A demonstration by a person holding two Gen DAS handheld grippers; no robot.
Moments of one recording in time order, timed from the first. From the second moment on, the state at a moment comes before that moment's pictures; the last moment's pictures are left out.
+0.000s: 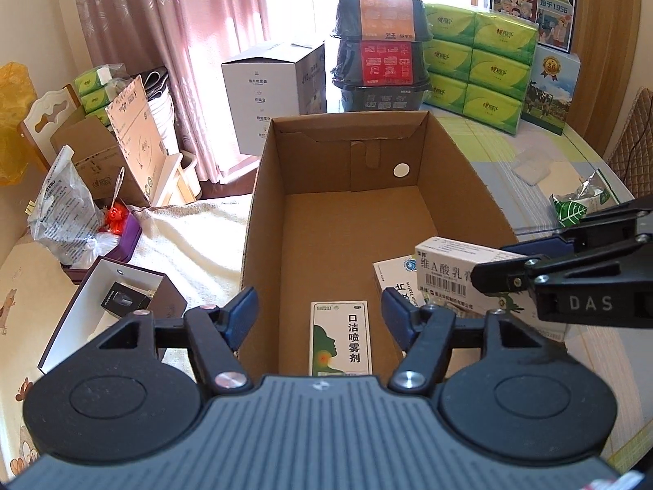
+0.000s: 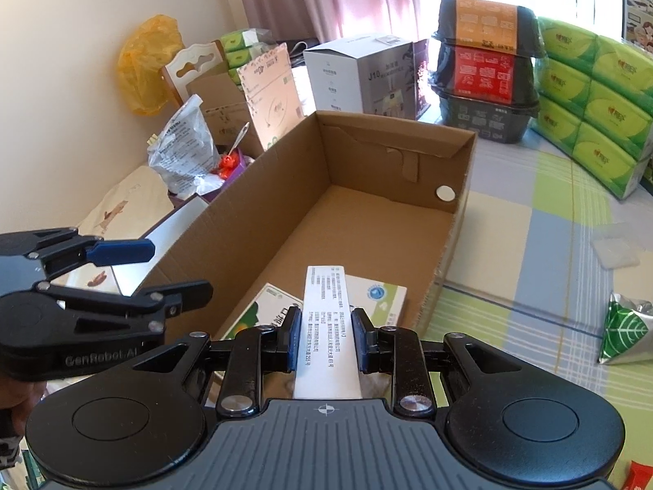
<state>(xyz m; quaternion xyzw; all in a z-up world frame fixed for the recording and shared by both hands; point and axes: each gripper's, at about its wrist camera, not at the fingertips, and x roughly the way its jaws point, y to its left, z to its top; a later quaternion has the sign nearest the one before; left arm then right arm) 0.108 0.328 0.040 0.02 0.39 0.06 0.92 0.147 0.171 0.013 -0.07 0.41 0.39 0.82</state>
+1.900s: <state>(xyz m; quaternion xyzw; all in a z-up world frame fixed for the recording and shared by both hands) 0.084 0.020 0.051 0.03 0.37 -0.13 0.92 0.093 -0.244 0.055 0.02 0.40 0.15 0.90</state>
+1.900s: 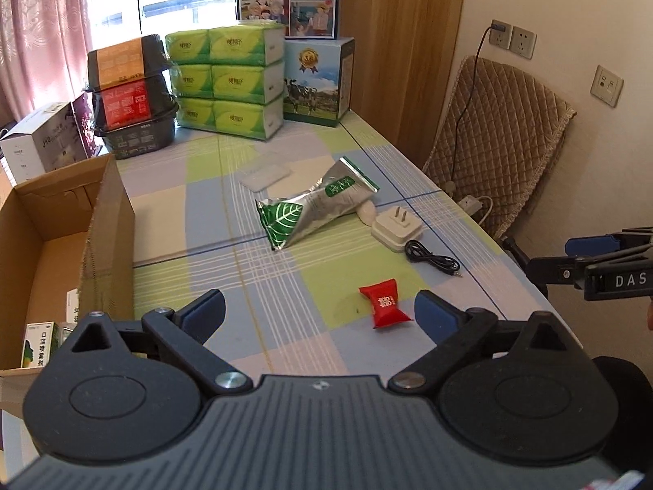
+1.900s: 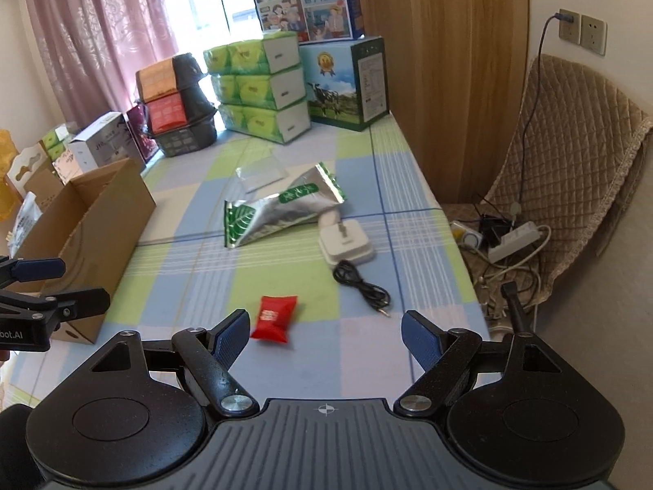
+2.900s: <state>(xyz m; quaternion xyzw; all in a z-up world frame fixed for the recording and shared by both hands) 0.153 -0.064 -0.058 0.03 0.44 -0.15 0.88 0.202 -0.268 -0.043 -0.10 0.45 0.25 0.85</state>
